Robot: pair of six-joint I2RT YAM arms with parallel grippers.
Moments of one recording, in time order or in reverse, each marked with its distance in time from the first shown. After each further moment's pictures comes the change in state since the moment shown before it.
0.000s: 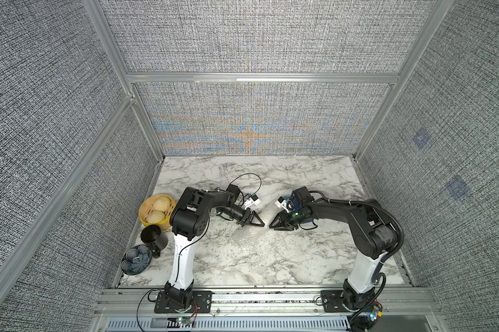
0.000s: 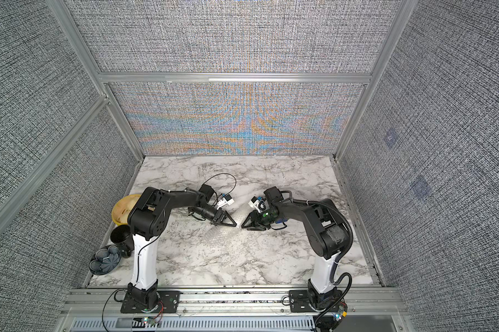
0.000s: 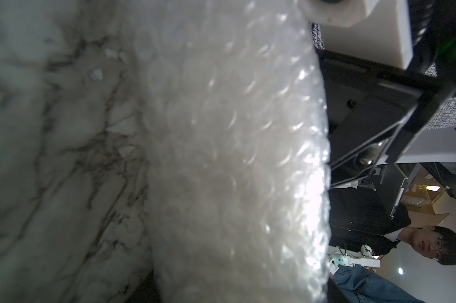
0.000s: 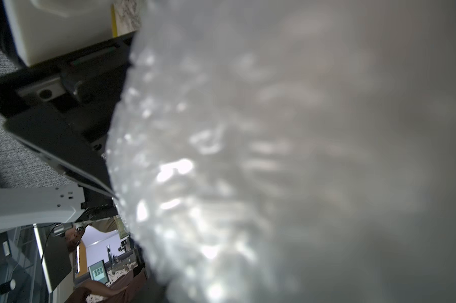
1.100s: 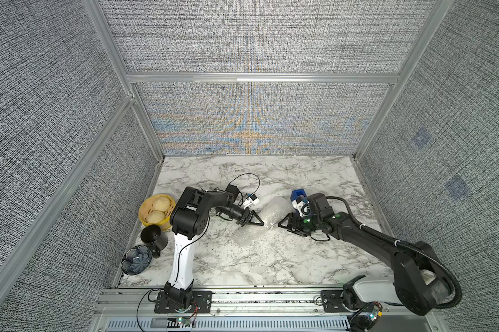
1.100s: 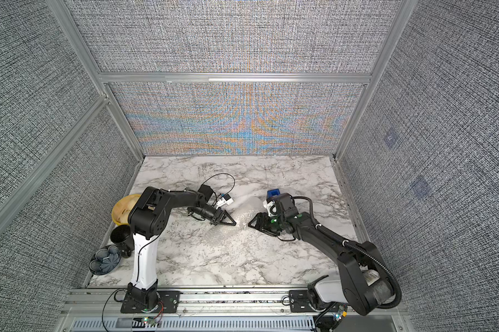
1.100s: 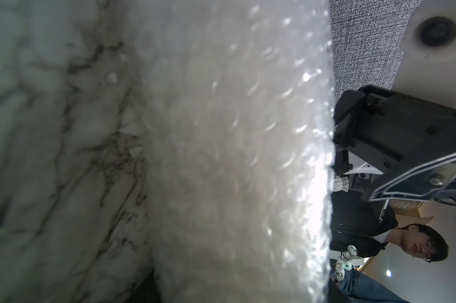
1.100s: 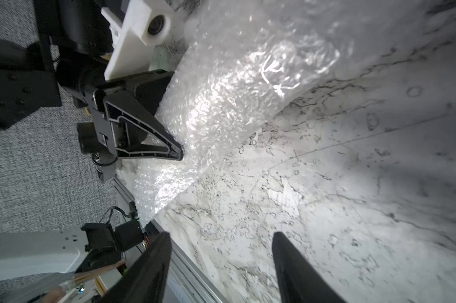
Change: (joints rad) left arm 0.013 0.022 -0.010 0.030 0.039 -0.042; right arm 0.050 -0.508 -0.289 0.108 0.290 0.379
